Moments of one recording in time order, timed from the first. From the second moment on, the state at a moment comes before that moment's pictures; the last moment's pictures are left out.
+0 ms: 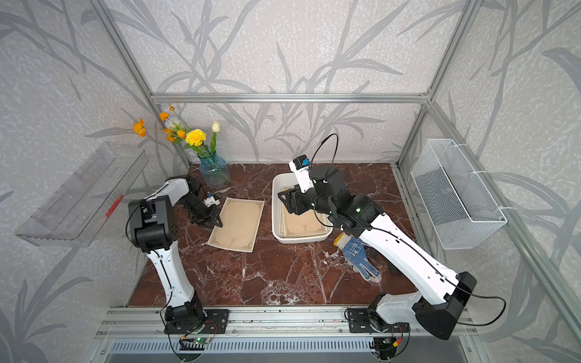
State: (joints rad) left arm 0.23 2.12 1.61 -1.32 0.37 0.21; right arm 0.77 1.32 1.49 -0.61 -0.09 0.27
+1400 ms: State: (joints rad) left arm -0.56 1.82 1.66 -0.89 0.08 -0.69; right arm 0.31 1.55 1.30 -0.64 -0.05 0.25
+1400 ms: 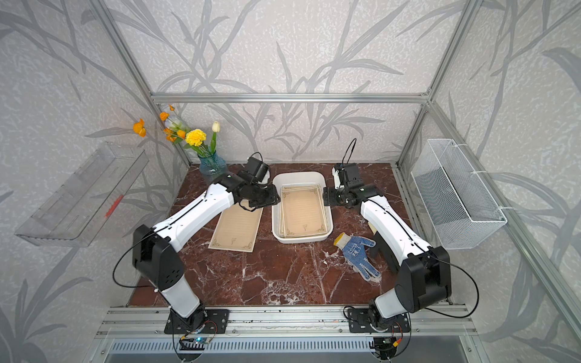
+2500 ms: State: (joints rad) left arm -0.58 2.34 2.13 -1.09 -0.07 -0.81; right arm 0.29 1.81 1.34 -0.55 -0.17 0.28
